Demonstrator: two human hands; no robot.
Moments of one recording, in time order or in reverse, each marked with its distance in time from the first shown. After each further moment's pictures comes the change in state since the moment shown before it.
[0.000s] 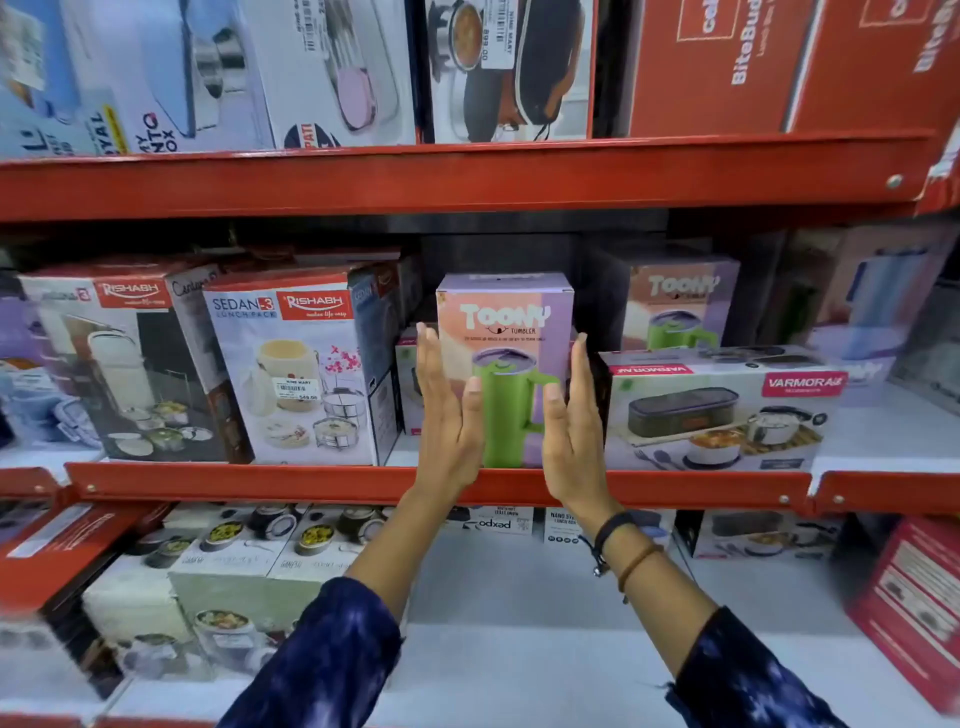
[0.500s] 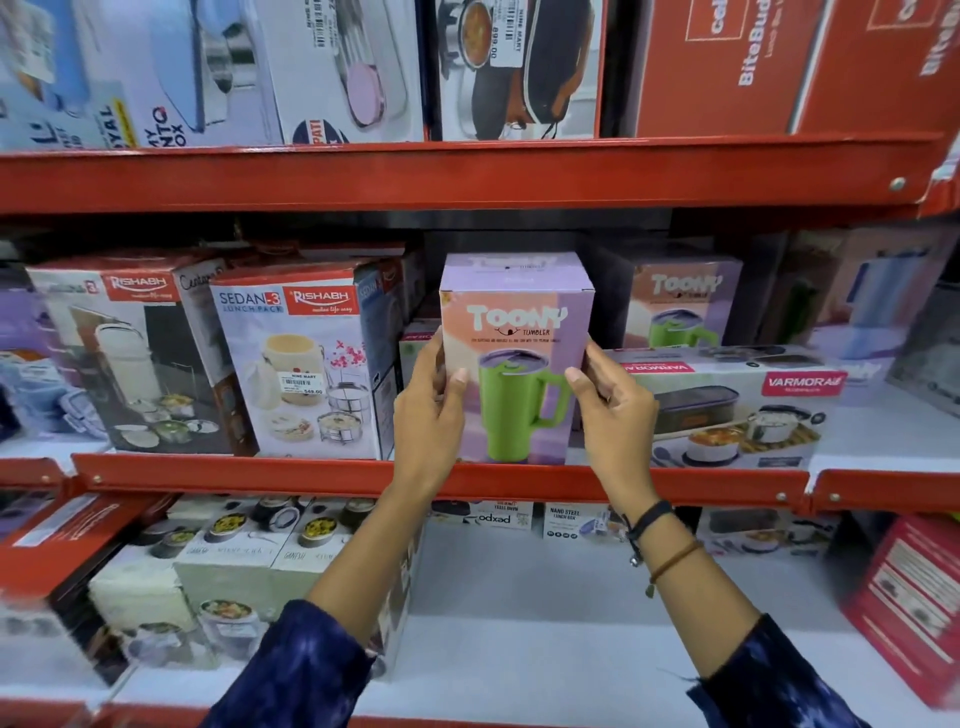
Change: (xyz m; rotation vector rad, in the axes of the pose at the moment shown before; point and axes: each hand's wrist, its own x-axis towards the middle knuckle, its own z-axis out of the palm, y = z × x) left_hand 0.008 0.008 -0.029 -0.136 -0.010 -0.248; right_hand 0.015 -0.008 -0.031 0.150 0.132 0.126
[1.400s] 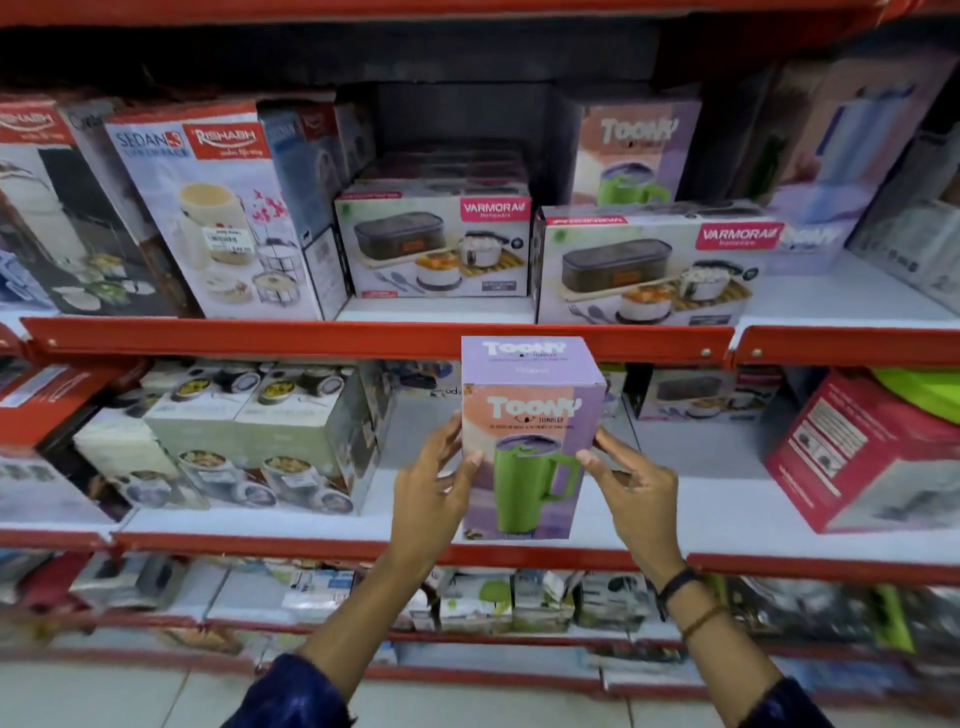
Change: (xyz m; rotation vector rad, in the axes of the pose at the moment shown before) left_hand -0.208 -0.023 0.043 0.045 -0.177 -0.255; right_hand -0.166 0.075 -0.150 -0.152 -0.126 0.197
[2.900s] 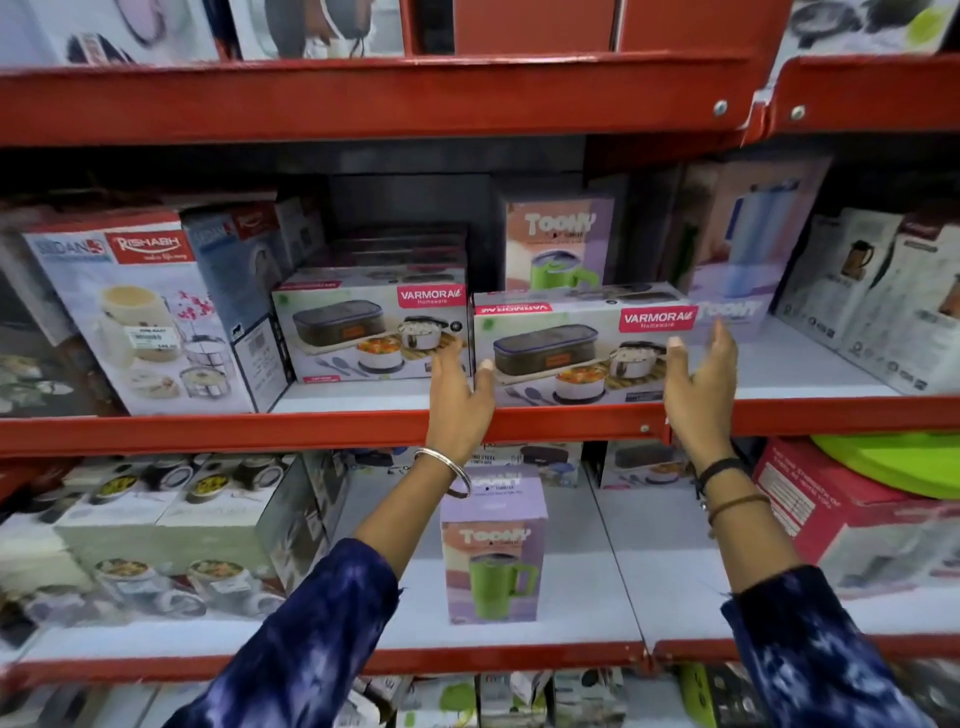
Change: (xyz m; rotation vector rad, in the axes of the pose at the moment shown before) left_hand 0.156 0.090 0.084 0.040 0.034 0.054; right_hand 0.188 -0.026 -0.092 -0.273 0.330 0.068
